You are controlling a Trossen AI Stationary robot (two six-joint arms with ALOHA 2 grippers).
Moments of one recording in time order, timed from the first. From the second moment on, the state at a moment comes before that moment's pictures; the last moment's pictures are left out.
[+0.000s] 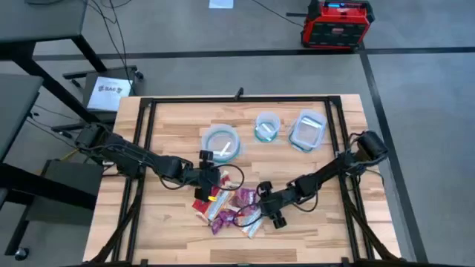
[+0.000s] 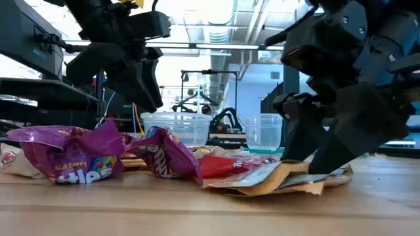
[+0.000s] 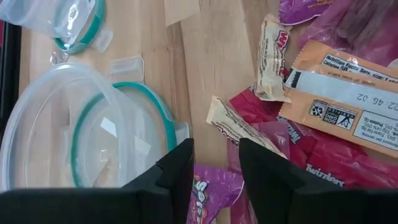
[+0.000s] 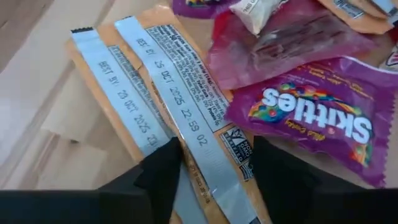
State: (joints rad) left arm -0.29 1.50 0.89 -0.30 -0.50 0.13; right arm 0.43 1.81 0.82 0.10 0.08 0.09
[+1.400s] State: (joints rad) left arm -0.24 1.27 0.89 -0.23 -0.62 0.11; right arm -0.25 1.16 0.89 -1.27 0.60 0.84
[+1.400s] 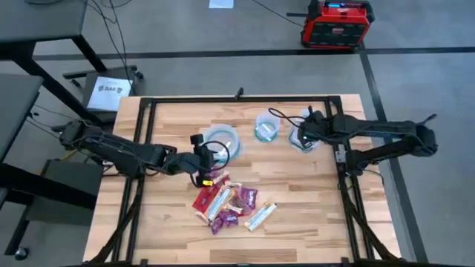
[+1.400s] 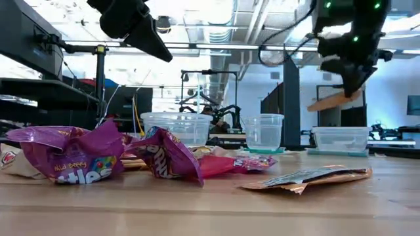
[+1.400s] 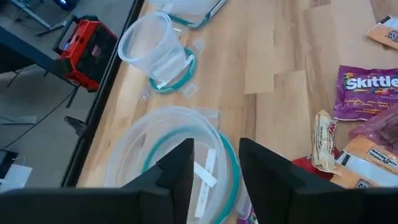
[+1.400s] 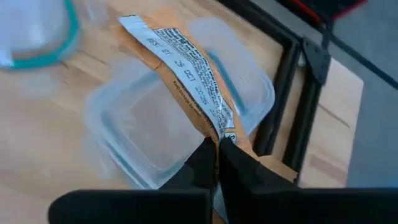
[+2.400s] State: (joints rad) left arm -0.27 1.27 0.89 -0.23 -0.62 0.09; right arm -0.35 1.22 0.83 -1.10 0.54 1.07
